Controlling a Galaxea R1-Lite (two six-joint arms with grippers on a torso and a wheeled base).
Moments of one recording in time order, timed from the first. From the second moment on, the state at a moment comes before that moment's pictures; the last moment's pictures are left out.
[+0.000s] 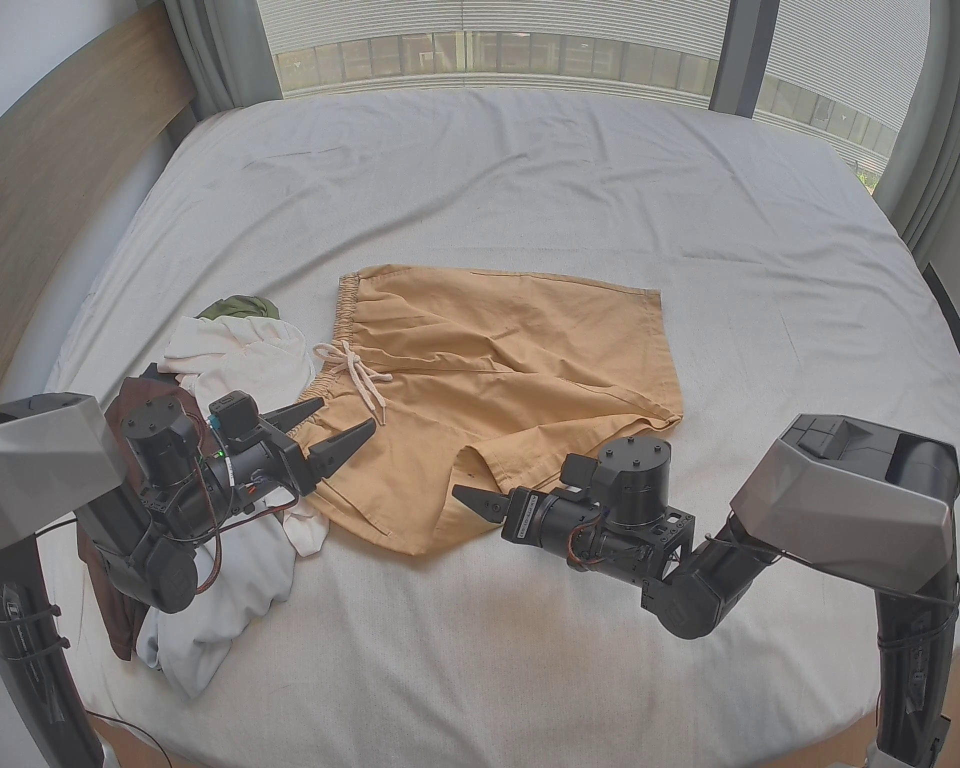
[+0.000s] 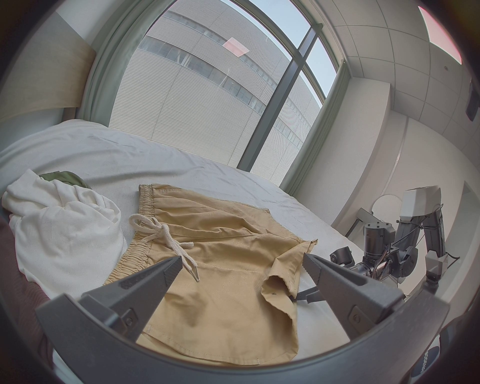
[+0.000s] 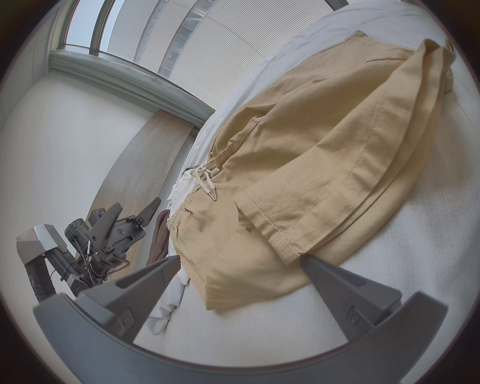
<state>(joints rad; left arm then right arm) -0.15 2.15 -0.64 -1.55 -0.58 -0.19 0.64 2.35 -1.00 -1.10 0.16 0.66</state>
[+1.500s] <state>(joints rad) -0.15 2.14 -0.64 -1.55 -0.58 -0.19 0.61 2.37 -0.95 -1.18 0.02 0.68</state>
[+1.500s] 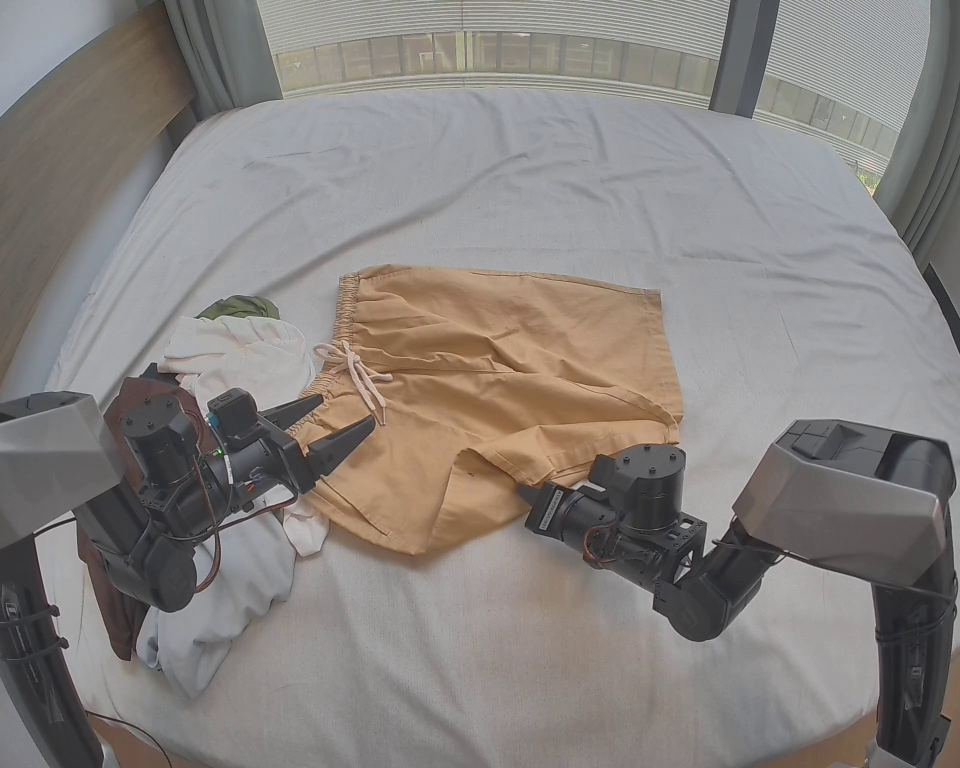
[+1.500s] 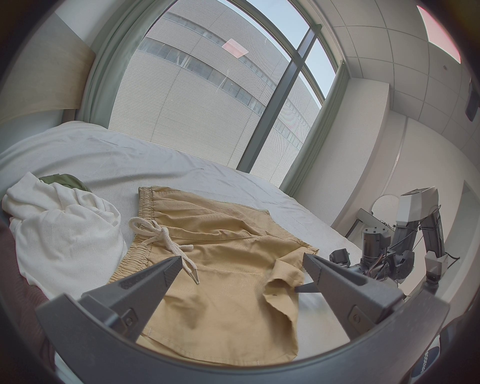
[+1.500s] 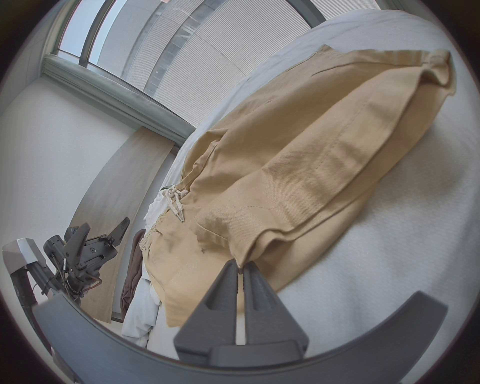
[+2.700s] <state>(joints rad) -0.16 2.14 -0.65 -1.55 -0.58 -0.19 0.37 1.91 -0.31 -0.91 0.04 0.46</state>
